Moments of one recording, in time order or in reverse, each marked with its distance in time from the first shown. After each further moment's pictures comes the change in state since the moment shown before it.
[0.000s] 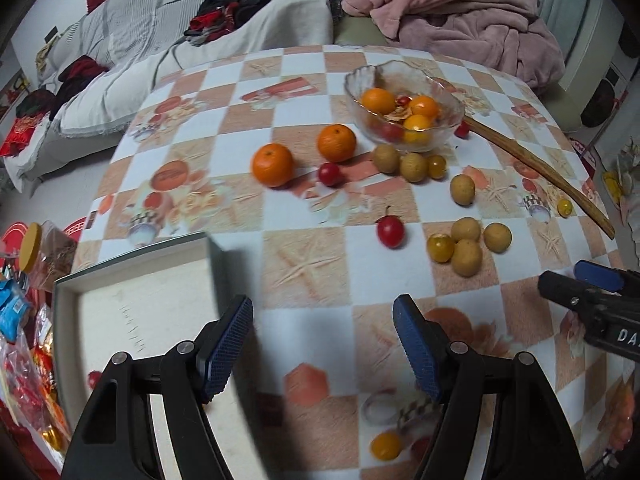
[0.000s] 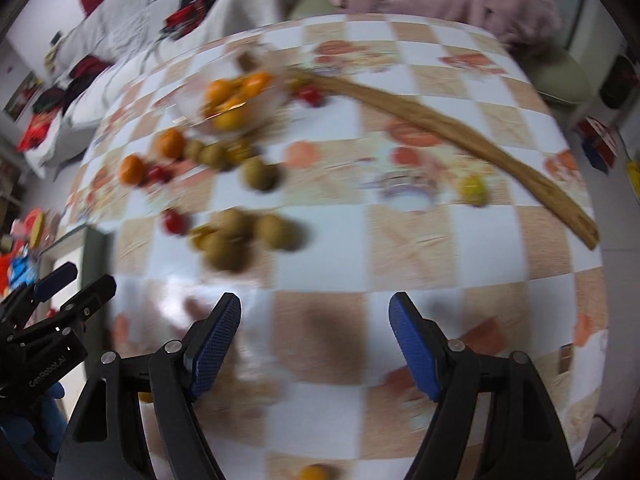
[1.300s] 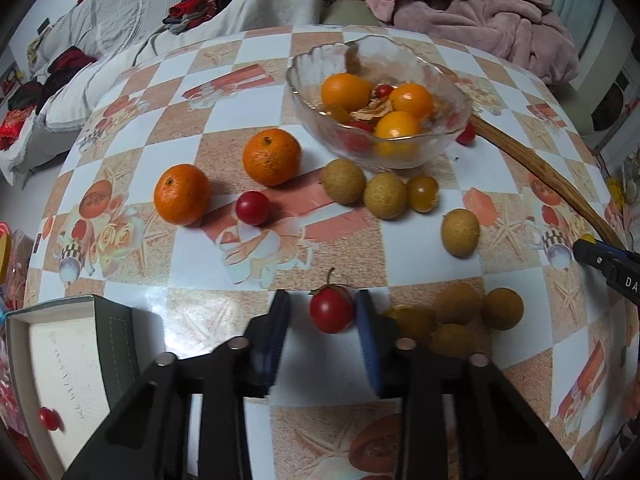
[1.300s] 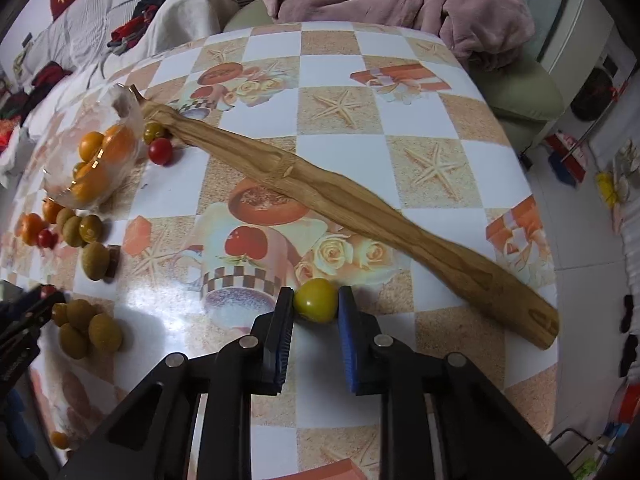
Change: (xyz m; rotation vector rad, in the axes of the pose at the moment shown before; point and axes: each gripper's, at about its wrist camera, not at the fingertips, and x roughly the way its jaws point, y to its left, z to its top) left arm 0.062 -0.043 0.041 -0.019 0.037 -0.016; right arm 0.040 -0.085 0.062 0.001 -0.037 -0.119
